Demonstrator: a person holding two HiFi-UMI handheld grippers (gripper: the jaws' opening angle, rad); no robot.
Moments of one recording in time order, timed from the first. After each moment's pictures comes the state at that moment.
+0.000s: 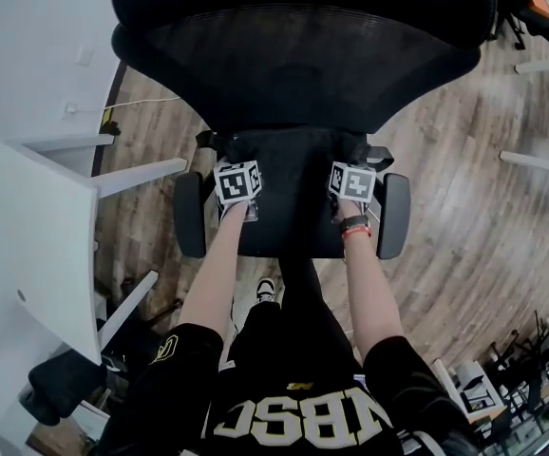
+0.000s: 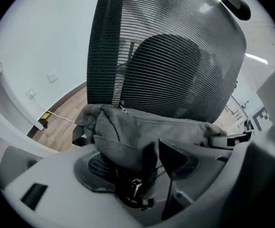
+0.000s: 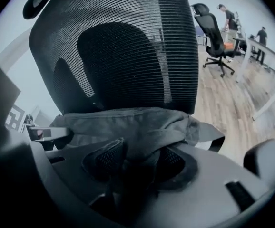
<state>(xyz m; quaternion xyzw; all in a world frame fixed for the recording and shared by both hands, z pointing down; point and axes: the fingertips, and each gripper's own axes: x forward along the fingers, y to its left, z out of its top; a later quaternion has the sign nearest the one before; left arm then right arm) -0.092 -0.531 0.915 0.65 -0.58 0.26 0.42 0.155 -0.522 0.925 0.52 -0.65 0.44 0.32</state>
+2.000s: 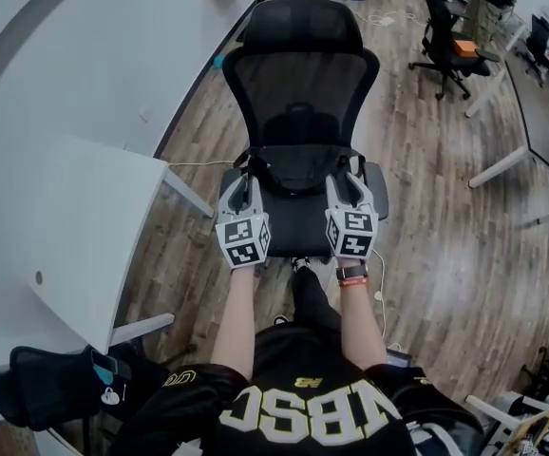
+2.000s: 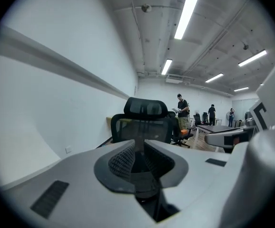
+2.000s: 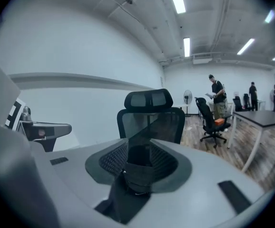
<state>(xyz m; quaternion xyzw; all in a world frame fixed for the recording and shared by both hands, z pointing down) -0.123 -0.288 0.497 0.76 -0.64 0.02 0.11 0.085 -0.291 0.520 0.61 -0.78 0.12 0.12</state>
